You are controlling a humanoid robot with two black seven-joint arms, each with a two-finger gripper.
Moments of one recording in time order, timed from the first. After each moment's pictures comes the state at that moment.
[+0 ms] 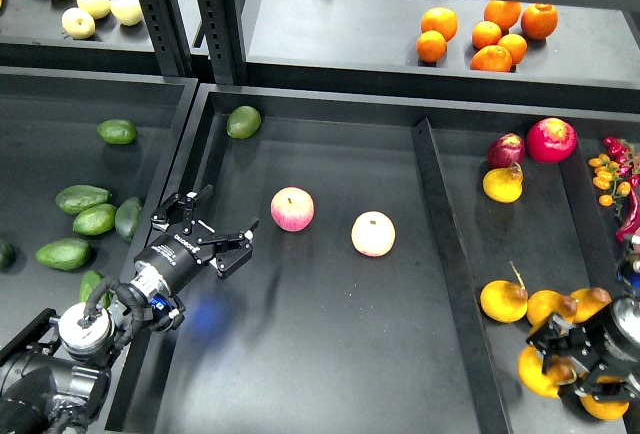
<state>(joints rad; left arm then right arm) -0.27 0.00 -1.31 -0.71 -0.24 -0.49 0.49 1.03 -0.69 -0.52 1.04 -0.02 0.58 -0.49</state>
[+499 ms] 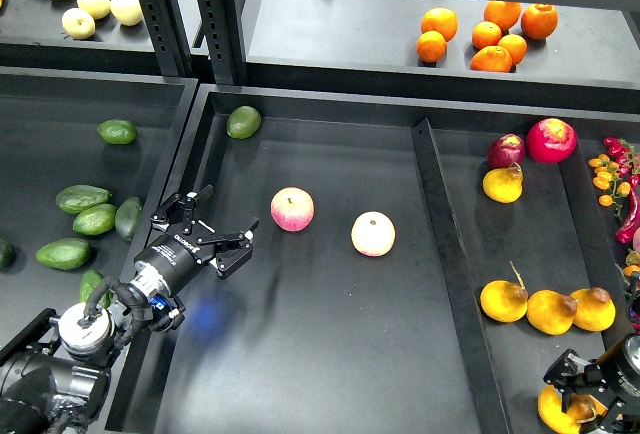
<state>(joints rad) -0.27 0.00 -1.31 -0.71 -0.24 -0.49 0.49 0.96 -0.64 -0.51 0.95 -0.05 0.58 -0.49</state>
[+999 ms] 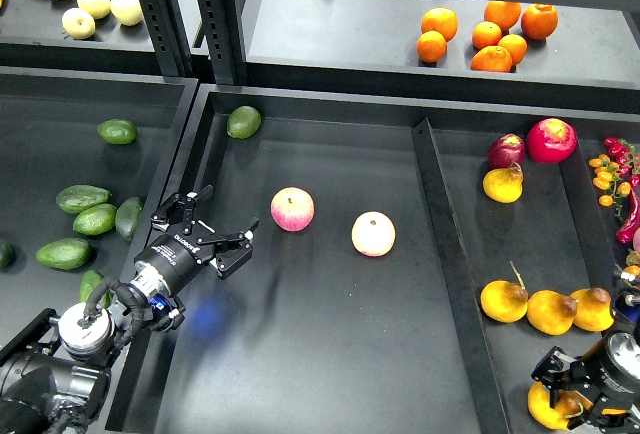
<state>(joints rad) -0.27 0.00 -1.31 -0.71 -0.24 -0.49 0.49 0.94 -0.57 -0.50 0.89 -0.05 0.58 -0.49</state>
